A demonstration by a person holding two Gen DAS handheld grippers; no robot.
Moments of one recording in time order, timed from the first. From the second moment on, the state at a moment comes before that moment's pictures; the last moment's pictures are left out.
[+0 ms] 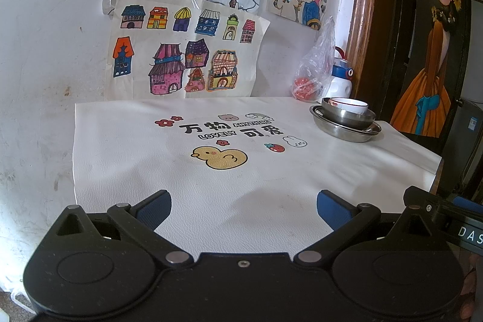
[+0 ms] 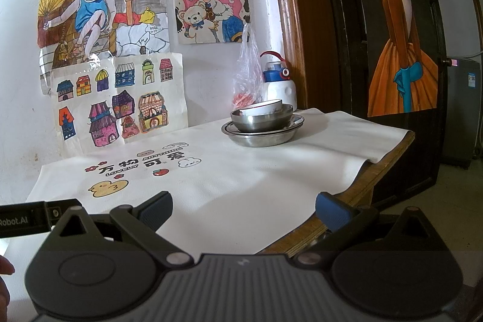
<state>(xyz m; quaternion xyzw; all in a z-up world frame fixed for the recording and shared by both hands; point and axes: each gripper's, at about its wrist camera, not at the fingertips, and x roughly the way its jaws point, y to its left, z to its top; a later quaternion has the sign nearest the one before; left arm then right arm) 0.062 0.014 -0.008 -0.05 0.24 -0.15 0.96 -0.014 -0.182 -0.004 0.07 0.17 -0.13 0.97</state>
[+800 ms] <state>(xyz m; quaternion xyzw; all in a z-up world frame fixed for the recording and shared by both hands) 0.060 0.009 -0.008 -0.03 0.24 -0.14 0.96 -0.014 -0.181 -0.004 0.07 0.17 -0.13 0.97</state>
